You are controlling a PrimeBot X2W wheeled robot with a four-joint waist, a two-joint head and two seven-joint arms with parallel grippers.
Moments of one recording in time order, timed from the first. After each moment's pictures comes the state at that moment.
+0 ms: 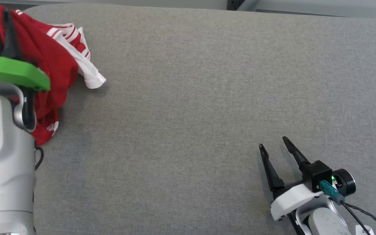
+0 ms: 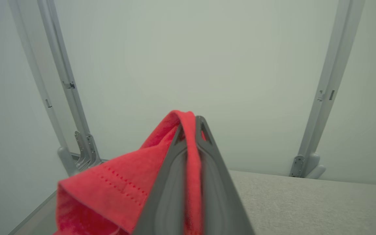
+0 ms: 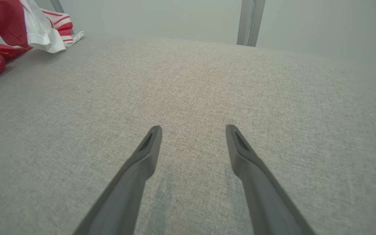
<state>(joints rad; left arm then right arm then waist) -0.85 0.24 0.01 0.74 -0.28 -0.13 -0.26 -0.12 -0.05 0.13 0.28 0.01 0.13 -0.27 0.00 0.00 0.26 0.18</state>
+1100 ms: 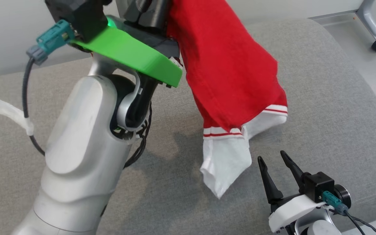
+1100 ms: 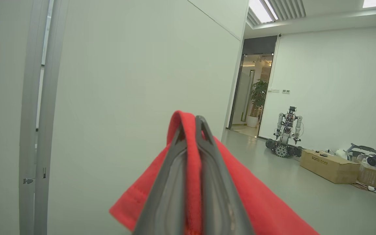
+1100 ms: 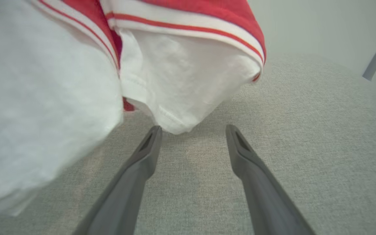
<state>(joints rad) -0.85 0.05 -0.43 0.06 -0.63 -0.02 0.03 -0.06 -0.05 0.16 0.28 0.13 0.13 -0.26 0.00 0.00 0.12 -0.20</state>
